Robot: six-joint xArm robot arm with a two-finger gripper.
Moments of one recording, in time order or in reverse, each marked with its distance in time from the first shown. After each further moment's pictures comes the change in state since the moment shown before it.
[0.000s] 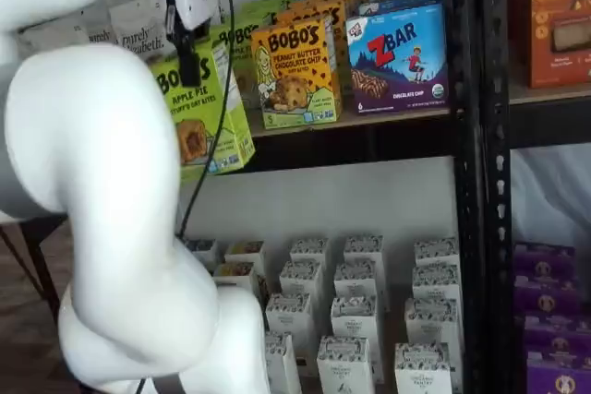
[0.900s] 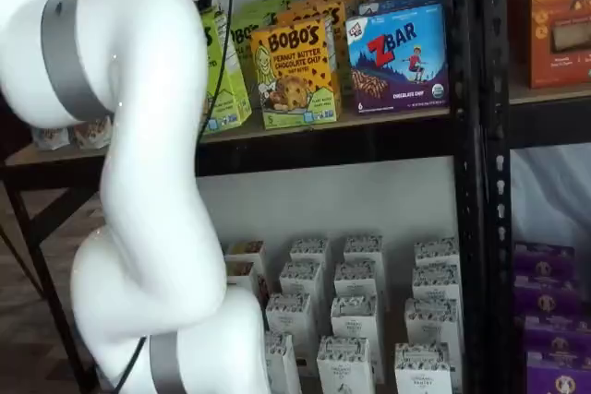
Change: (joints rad) arm 0.056 0.321 -0.298 0.010 -0.052 0.053
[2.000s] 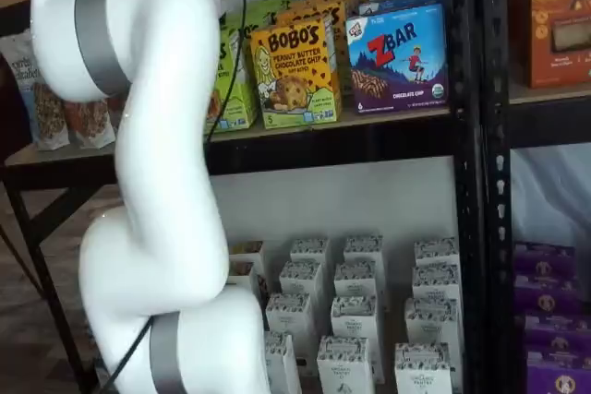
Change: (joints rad) arm 0.009 0.199 -0.026 0.039 -0.270 -0.023
